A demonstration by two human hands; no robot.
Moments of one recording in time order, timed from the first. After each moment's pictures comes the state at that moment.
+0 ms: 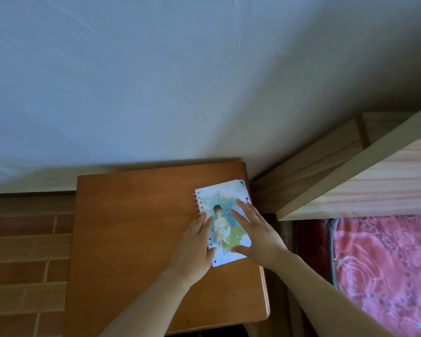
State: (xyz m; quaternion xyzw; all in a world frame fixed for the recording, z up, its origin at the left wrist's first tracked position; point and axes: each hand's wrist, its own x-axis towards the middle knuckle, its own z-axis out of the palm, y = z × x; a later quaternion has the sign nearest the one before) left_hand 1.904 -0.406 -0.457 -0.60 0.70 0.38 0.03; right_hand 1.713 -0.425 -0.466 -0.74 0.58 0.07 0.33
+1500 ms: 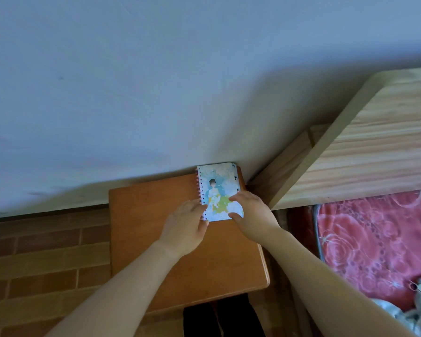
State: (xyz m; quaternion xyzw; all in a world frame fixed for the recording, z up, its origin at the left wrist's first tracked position) left_hand 1.945 -0.434 -0.321 -0.57 0.75 0.31 0.07; right_hand 1.759 -0.434 -0.329 -0.65 0.67 -0.03 0.34
